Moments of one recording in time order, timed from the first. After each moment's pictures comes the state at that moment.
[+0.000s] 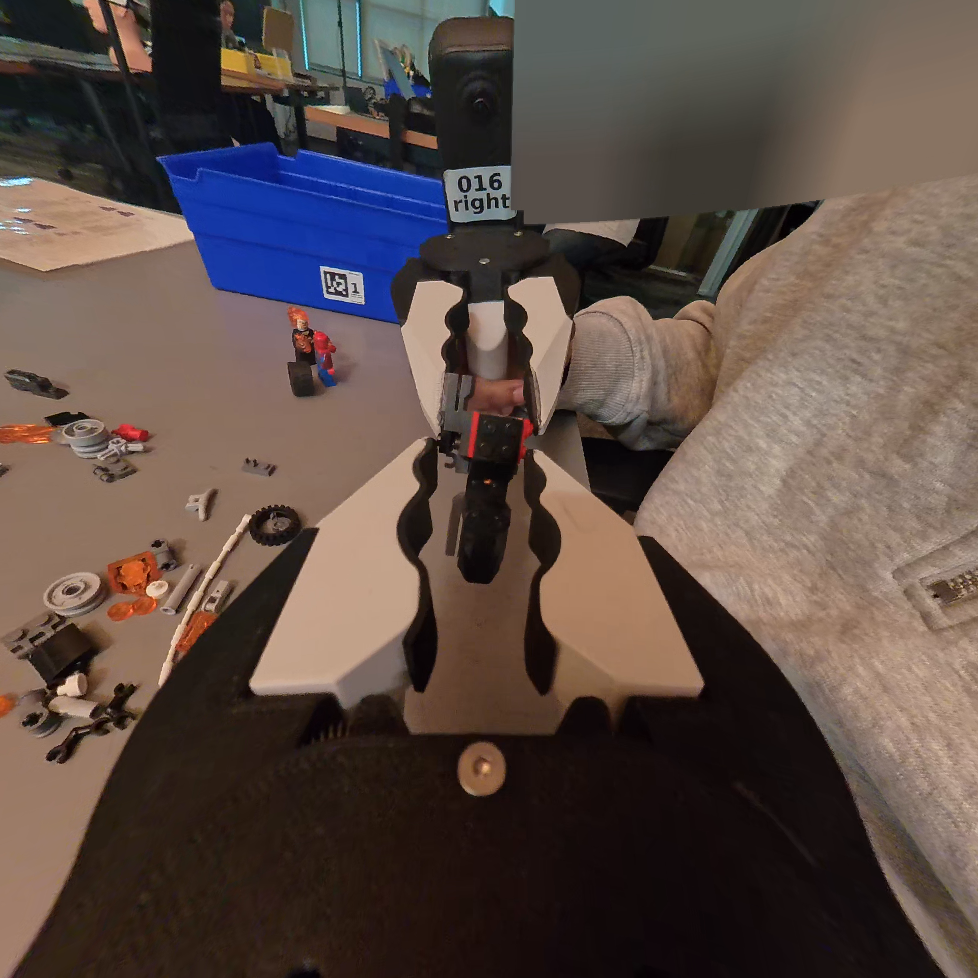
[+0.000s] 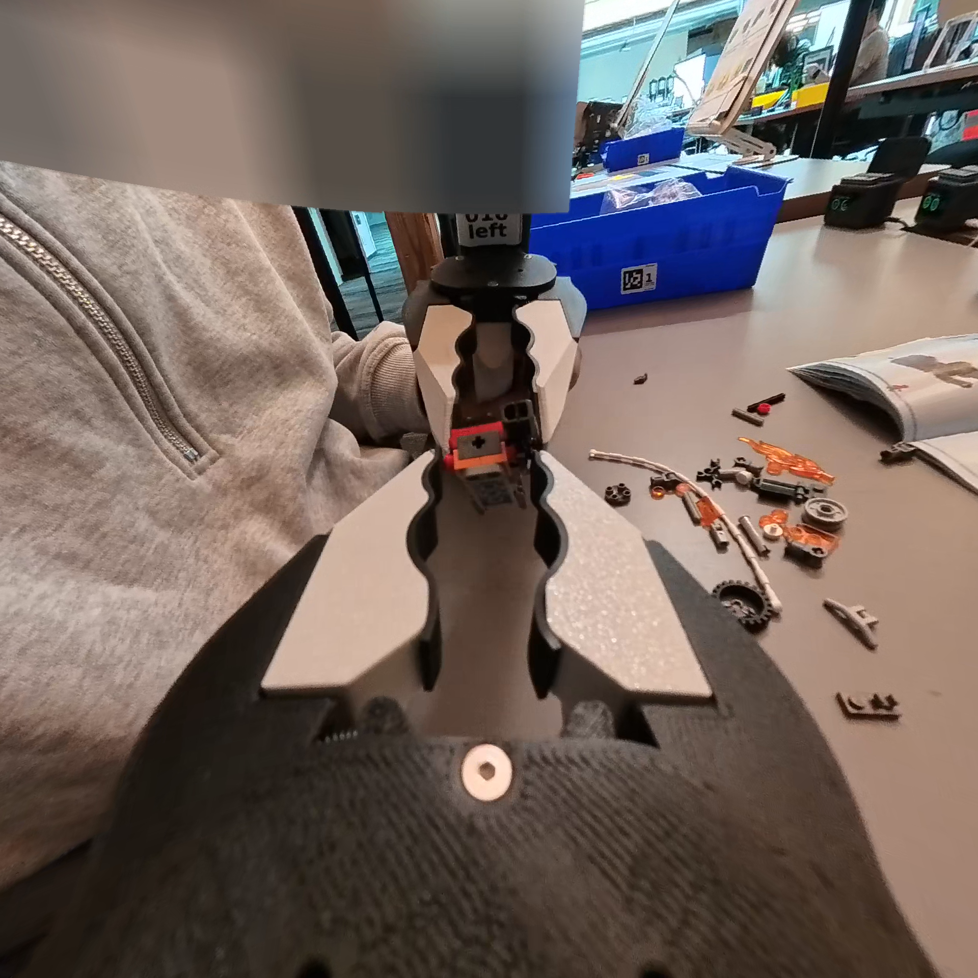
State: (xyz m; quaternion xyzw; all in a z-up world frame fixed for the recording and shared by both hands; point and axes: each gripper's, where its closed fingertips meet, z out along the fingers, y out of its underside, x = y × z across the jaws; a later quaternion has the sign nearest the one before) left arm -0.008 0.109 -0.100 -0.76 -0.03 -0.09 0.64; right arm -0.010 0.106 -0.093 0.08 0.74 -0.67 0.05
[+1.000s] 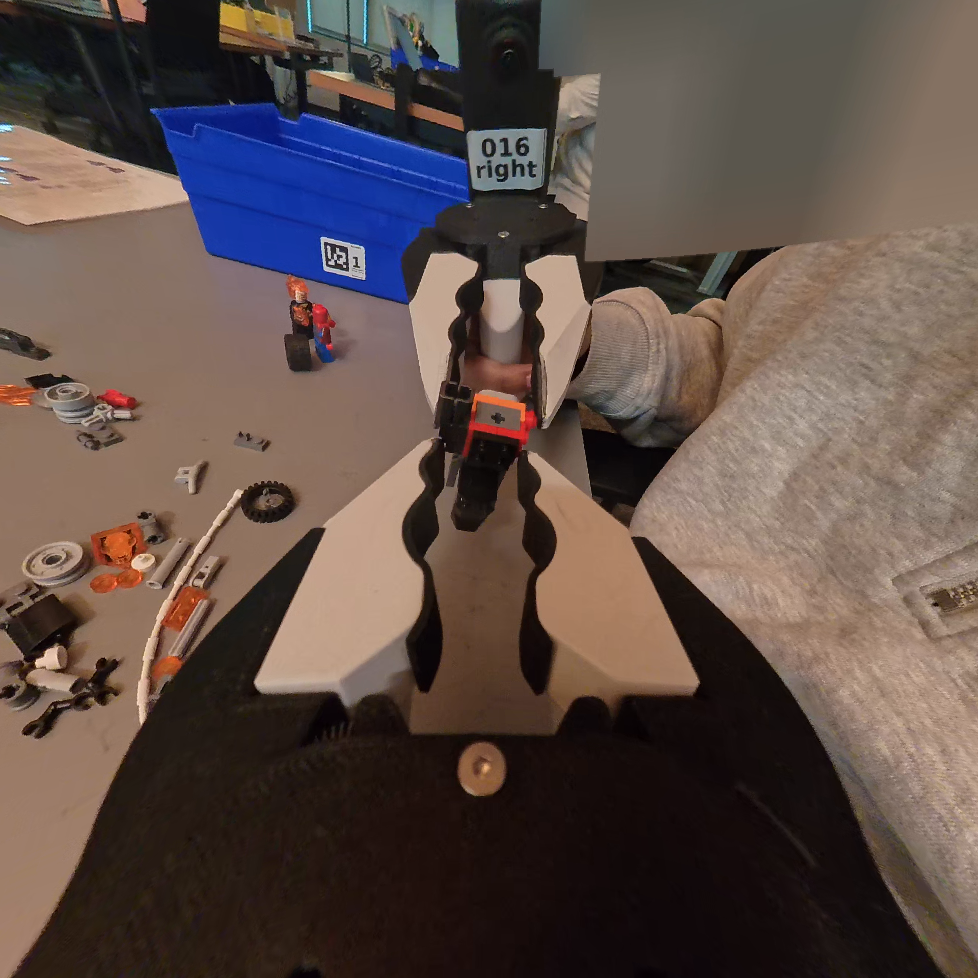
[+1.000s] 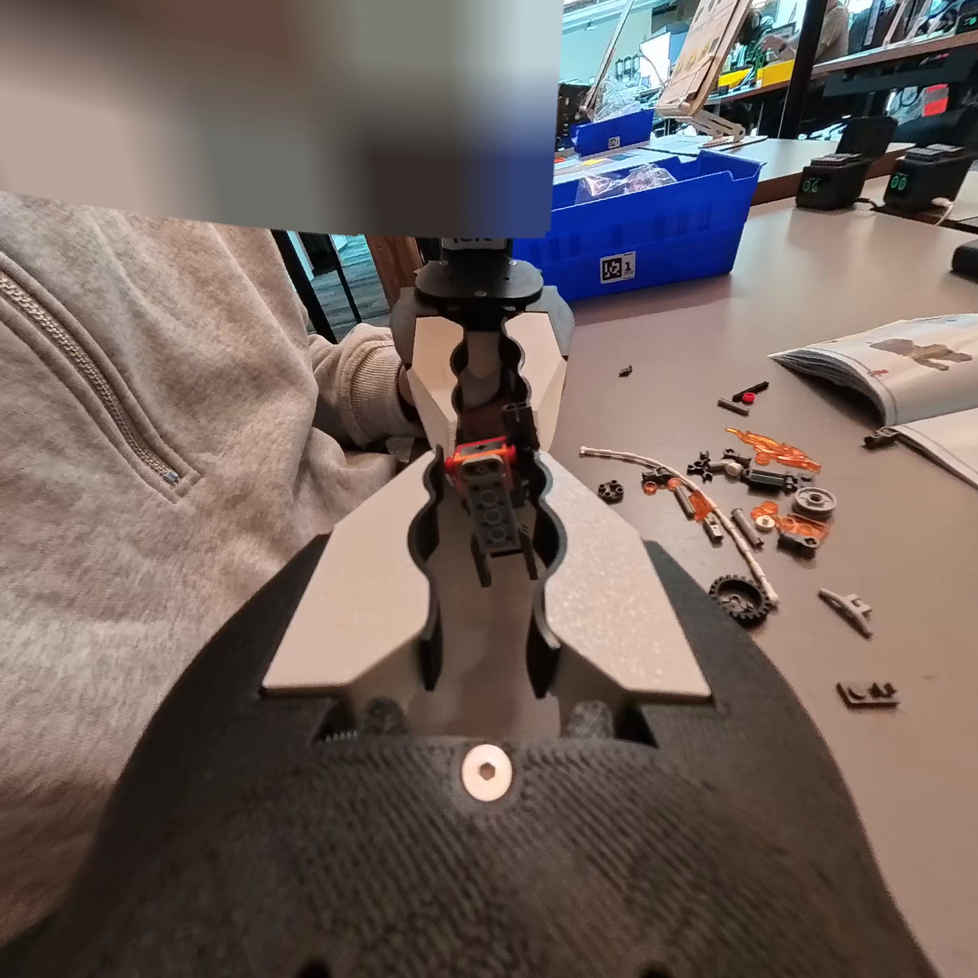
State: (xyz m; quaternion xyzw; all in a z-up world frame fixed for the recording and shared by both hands) left arm -0.009 0.109 -0.107 -0.77 -0.05 -0.10 0.63; right arm -0.013 0.100 -0.093 0.11 0.74 -0.66 0.04
